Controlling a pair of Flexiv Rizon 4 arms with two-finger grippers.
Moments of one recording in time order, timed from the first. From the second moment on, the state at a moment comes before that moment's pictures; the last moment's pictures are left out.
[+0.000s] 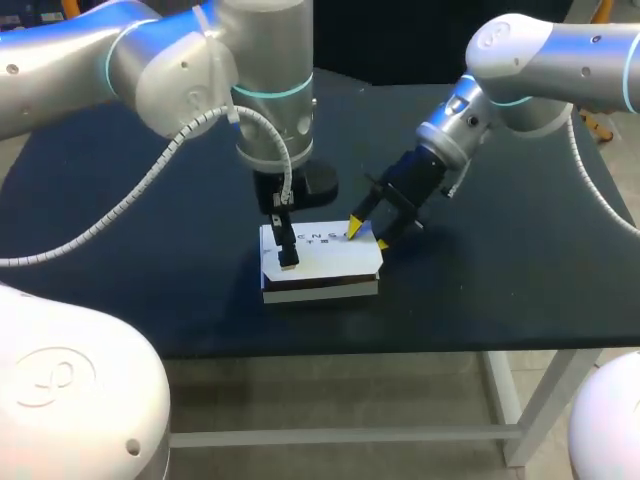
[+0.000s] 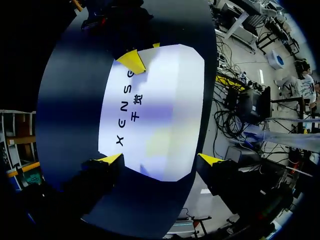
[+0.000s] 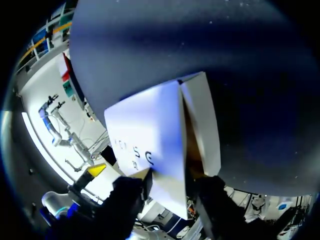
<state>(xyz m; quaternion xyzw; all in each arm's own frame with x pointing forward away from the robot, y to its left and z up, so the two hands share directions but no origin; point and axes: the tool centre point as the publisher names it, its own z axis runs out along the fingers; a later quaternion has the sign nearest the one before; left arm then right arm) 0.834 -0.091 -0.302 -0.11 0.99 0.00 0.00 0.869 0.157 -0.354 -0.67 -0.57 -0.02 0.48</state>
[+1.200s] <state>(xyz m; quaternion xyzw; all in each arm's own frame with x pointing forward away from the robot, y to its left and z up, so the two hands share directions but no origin) 0.841 -0.095 -0.333 -0.10 0.99 -0.03 0.04 0.869 0.157 -0.355 -0.67 -0.57 -0.02 0.48</state>
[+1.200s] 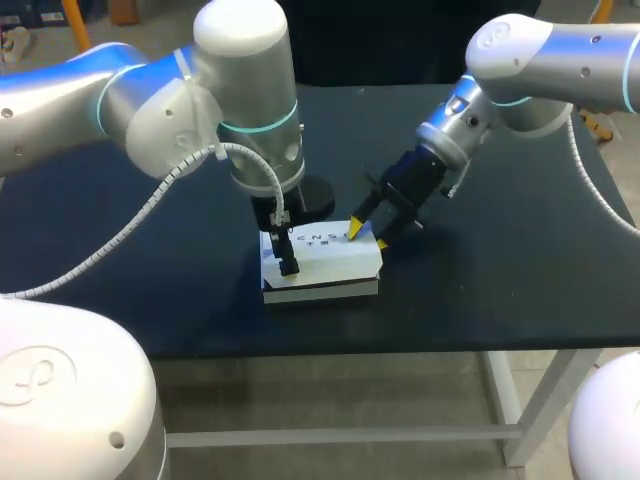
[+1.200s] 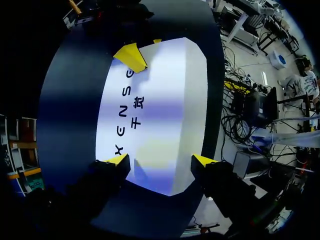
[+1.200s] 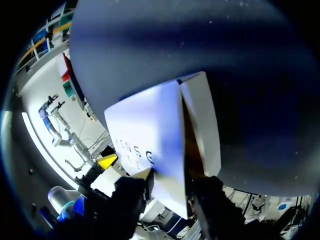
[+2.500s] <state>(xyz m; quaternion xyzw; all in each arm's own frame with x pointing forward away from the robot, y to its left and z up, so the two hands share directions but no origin) 0.848 -0.095 -0.346 -0.11 0.99 -0.04 0.12 0.869 0.157 -0.355 -0.67 -0.57 -0.02 0.48</state>
